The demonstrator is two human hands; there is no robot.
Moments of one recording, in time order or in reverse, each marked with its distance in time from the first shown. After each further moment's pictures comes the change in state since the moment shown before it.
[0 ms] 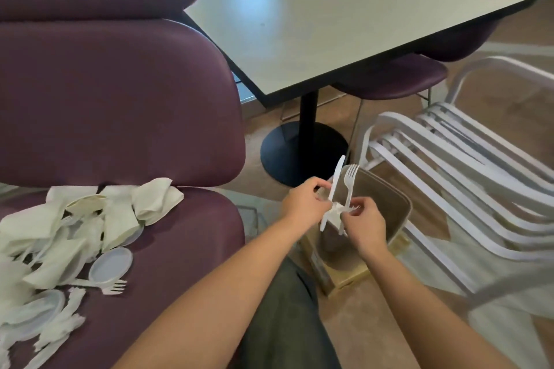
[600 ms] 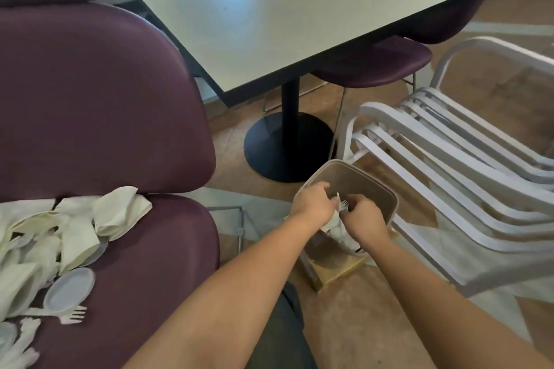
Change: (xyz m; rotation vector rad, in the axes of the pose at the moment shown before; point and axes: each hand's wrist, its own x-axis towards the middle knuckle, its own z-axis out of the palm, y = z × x) left_hand 0.064 0.011 0.075 0.228 -0.117 -0.065; right_hand 0.061 0.027 -0.021 -0.345 -0.113 0.008
